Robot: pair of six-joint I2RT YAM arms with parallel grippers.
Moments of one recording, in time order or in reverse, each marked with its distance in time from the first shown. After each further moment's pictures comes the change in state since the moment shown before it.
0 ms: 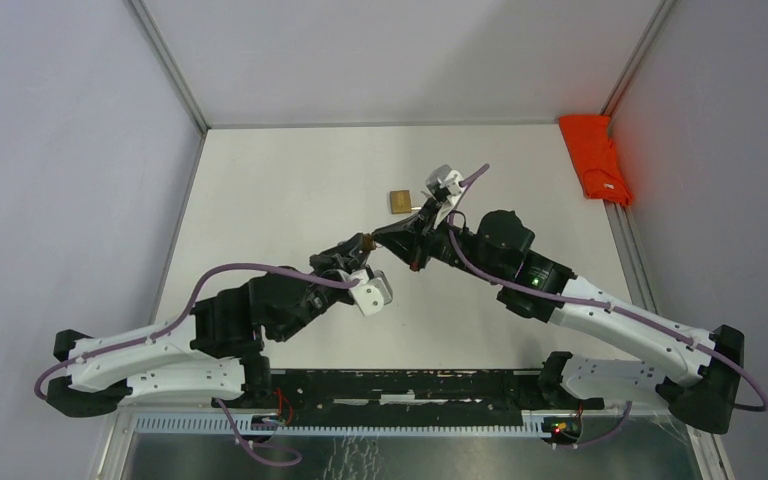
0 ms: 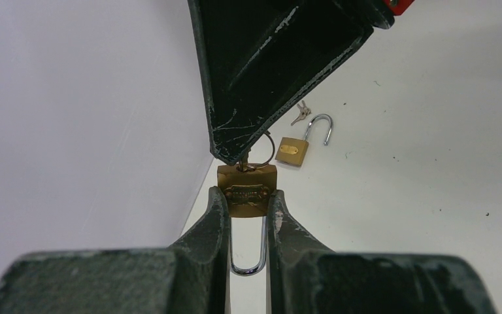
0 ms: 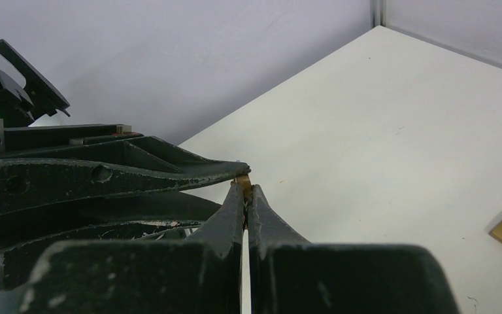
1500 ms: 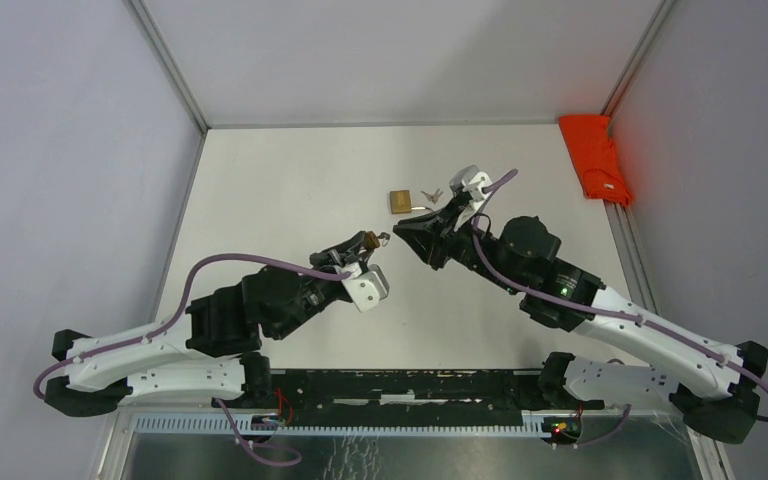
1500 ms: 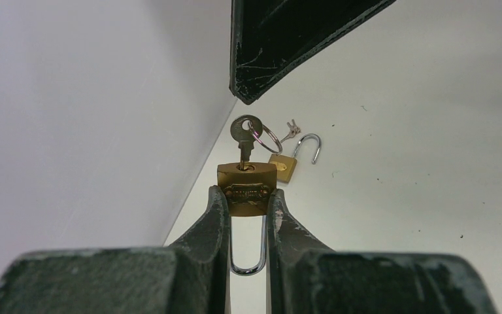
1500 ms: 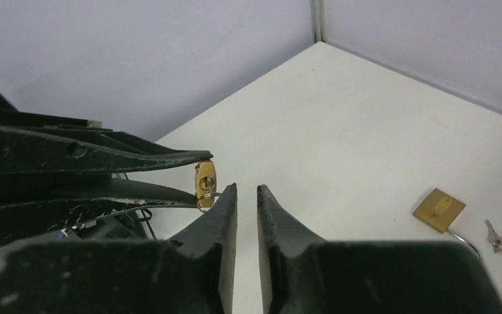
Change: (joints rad) left arm -0.001 0.005 0.036 0.012 0.014 -0.063; right arm 0.031 -0.112 0.035 -0.143 0.173 -0.099
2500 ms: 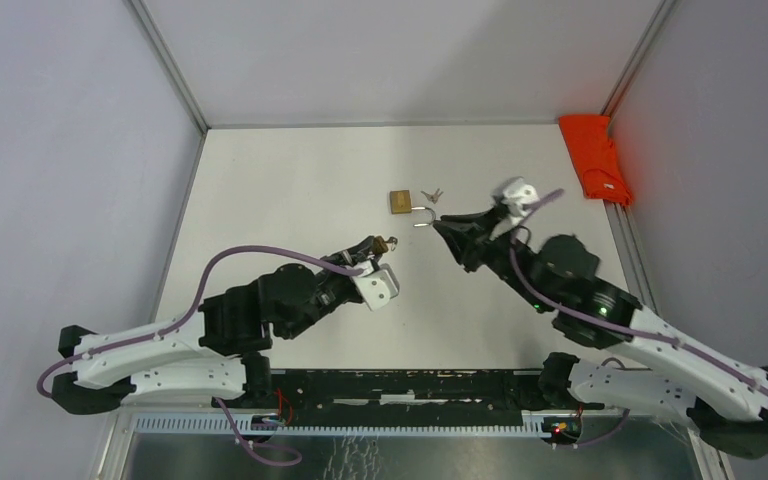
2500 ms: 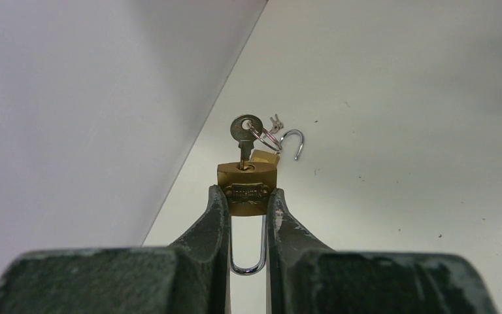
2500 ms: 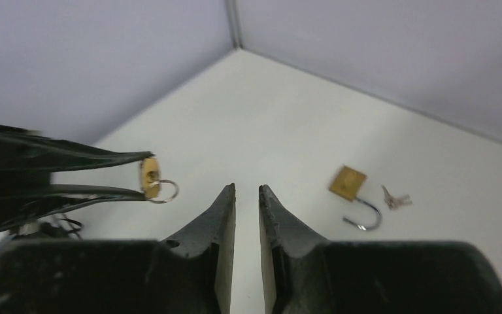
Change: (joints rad) left arm 0.000 0.056 -0.007 0.014 -0.001 -0.061; right arm 0.023 -0.108 -0.014 -0.153 0.269 -0.102
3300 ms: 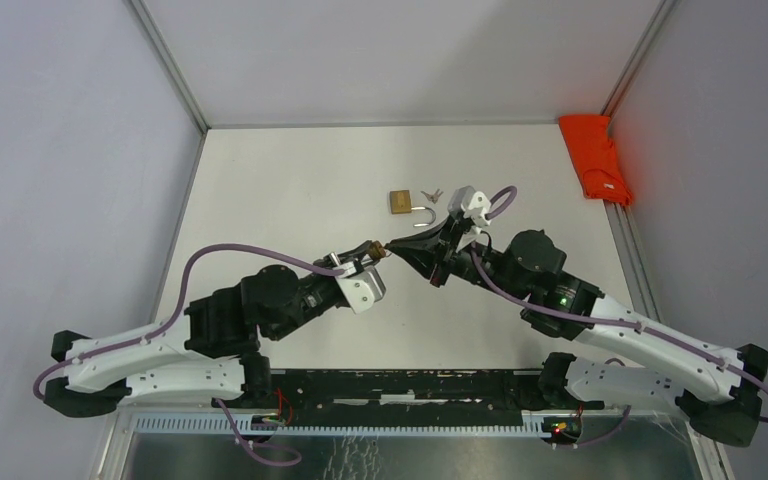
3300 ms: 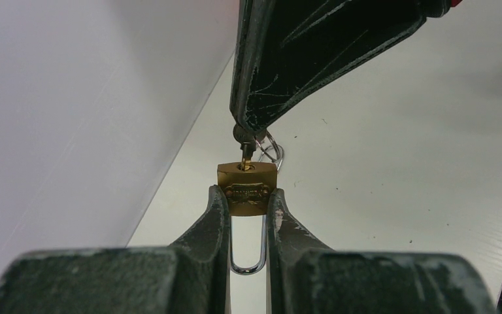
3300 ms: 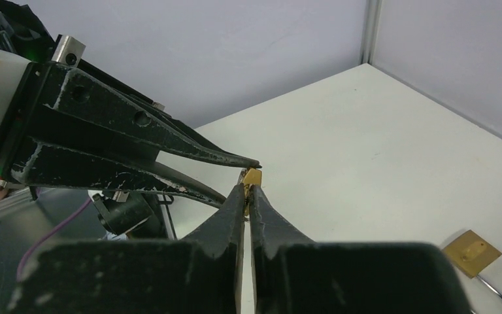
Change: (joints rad) left arm 0.000 -0.066 -0.006 -0.018 0.081 -0.051; right arm 0.002 0.058 -0.091 0.274 -0.418 0.026
